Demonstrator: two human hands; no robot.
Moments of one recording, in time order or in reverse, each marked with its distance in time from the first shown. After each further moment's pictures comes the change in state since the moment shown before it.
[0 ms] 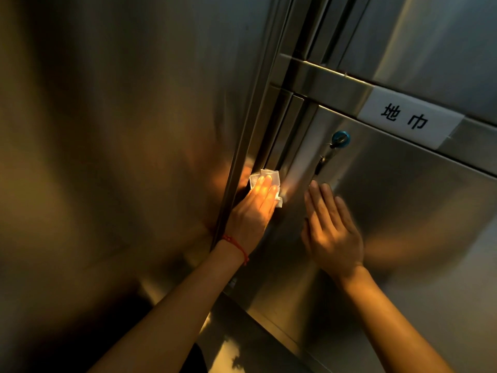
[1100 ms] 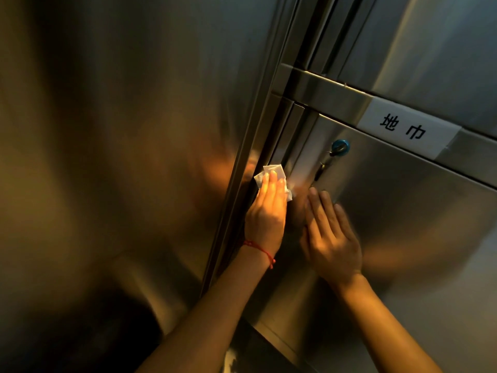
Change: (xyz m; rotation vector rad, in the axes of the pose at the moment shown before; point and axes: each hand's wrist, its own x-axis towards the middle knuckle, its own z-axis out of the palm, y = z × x) left_hand 0.028 0.036 0.002 -0.071 0.094 -0.305; right_hand -0.002 0.000 0.000 -0.001 -0.020 -0.008
